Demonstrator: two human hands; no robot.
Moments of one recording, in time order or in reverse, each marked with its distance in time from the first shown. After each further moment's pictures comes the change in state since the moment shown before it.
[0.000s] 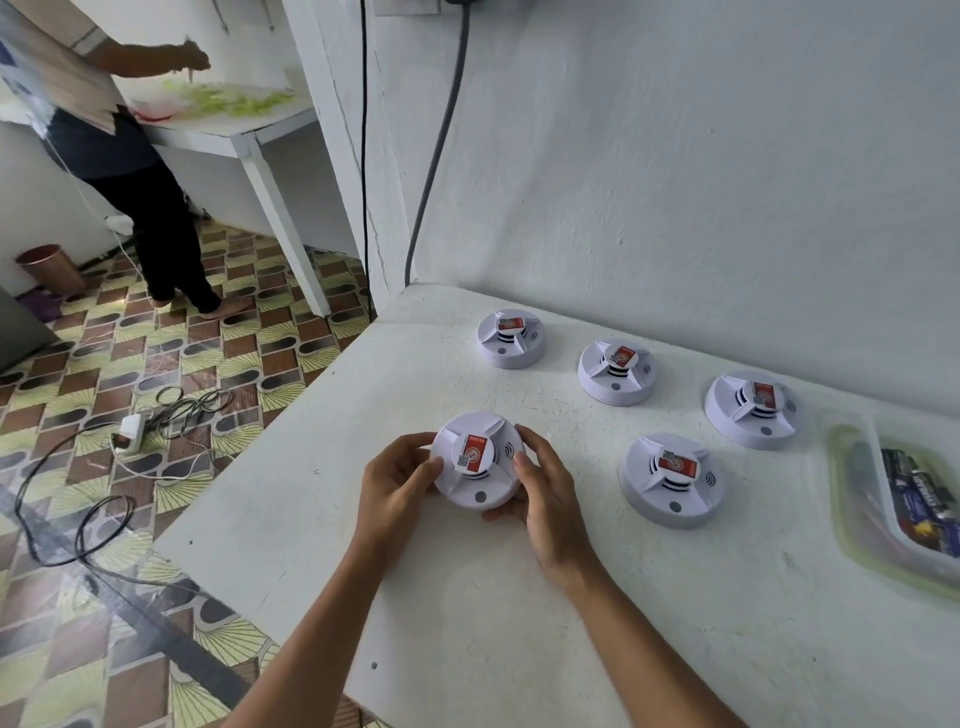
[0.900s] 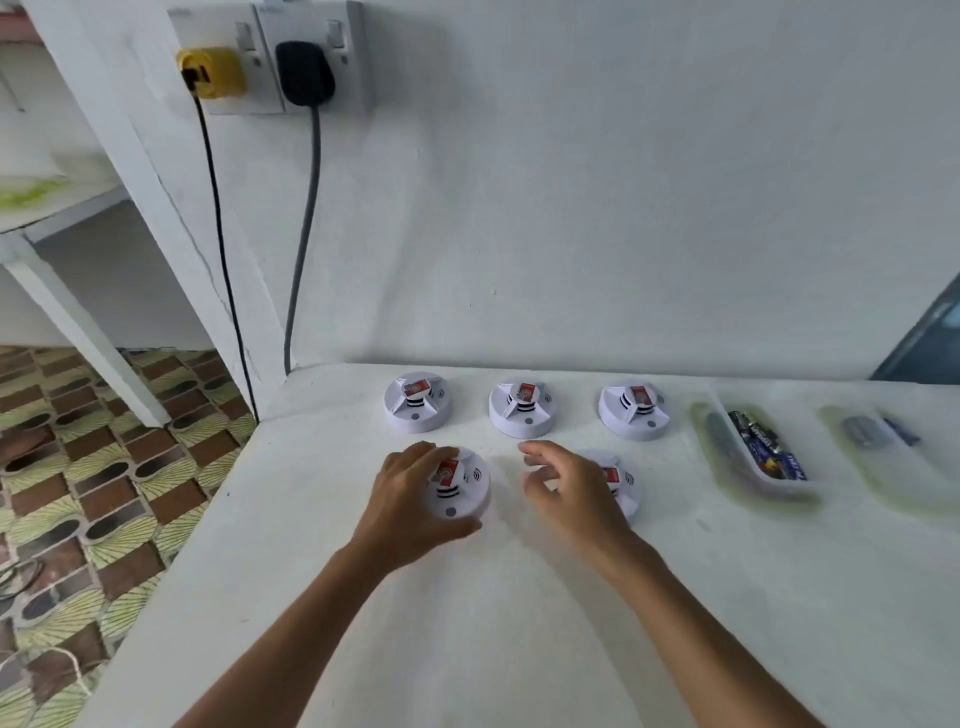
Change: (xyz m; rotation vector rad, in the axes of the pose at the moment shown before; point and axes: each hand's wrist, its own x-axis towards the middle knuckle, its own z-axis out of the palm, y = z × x) left_hand 0.083 0.015 0.039 0.689 -0.492 0.577; right_hand -0.002 -0.061 -0.041 -0.815 0.382 -0.045
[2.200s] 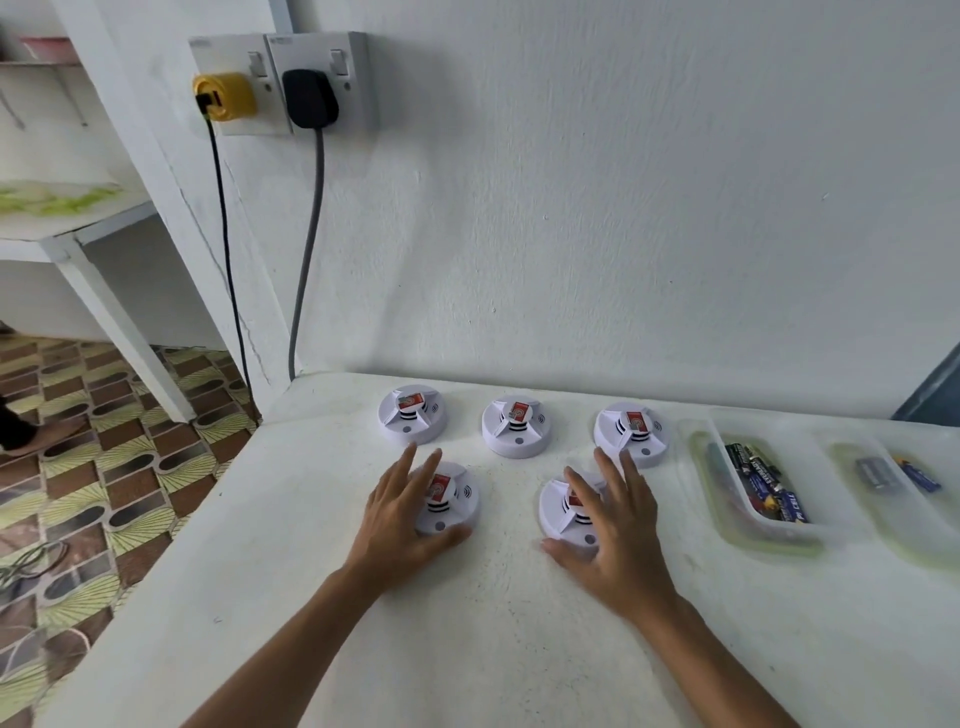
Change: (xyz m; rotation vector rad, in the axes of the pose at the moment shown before) left_hand -0.002 -0.009 0.030 0.042 -0.026 -0.112; right_hand 0.008 0.105 -0.026 -0.465 0.216 -0.426
